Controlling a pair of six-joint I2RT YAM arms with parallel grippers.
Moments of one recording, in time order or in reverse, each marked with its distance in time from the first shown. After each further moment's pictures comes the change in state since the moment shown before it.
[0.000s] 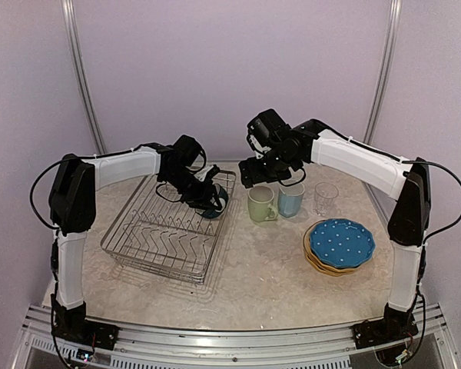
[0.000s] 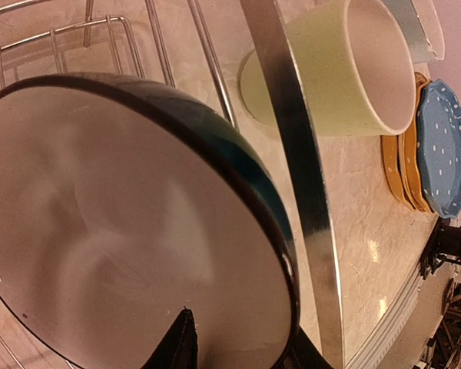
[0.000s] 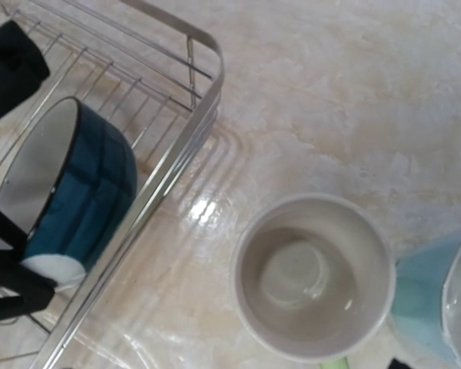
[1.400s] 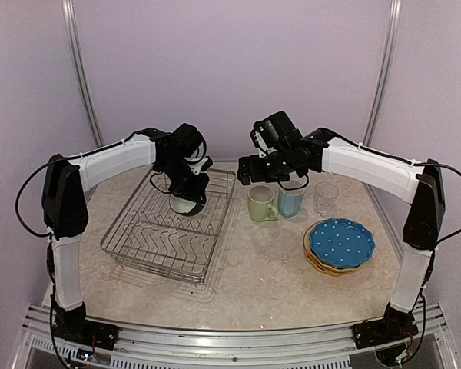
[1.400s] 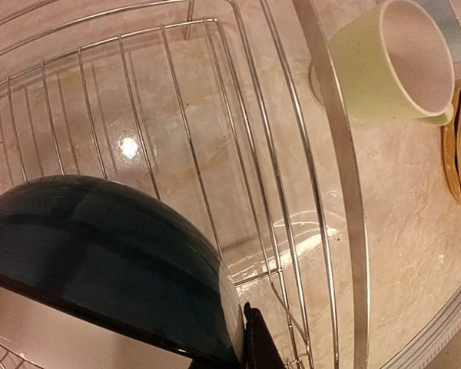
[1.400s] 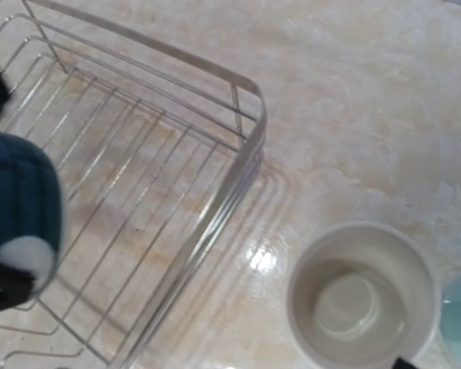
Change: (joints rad) left arm -0.049 -0.099 0.069 -0.211 -0.308 0.029; right arm 0.000 -0.110 -0.196 0.236 -0.053 0.066
